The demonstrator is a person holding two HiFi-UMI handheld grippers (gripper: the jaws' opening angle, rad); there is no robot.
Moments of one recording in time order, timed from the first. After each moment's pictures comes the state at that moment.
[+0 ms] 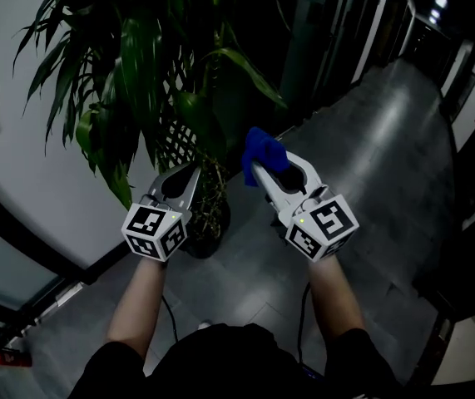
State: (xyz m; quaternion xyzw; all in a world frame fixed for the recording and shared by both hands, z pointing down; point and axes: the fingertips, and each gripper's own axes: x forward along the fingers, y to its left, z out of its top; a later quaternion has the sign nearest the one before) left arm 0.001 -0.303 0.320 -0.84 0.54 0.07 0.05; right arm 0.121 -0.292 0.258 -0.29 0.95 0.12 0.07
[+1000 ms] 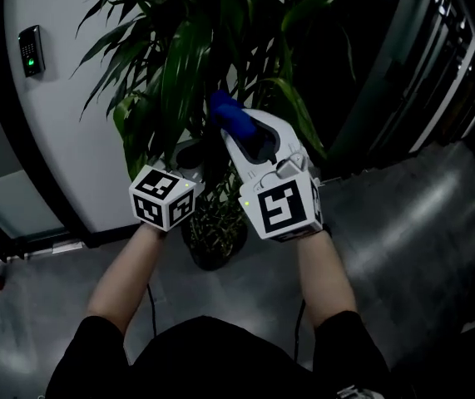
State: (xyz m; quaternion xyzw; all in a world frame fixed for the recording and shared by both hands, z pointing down) left arm -0.038 -0.343 0.259 -0.76 0.64 0.05 0.10; right arm 0.000 -0.301 0.178 -0.16 0.89 0.43 -0.01
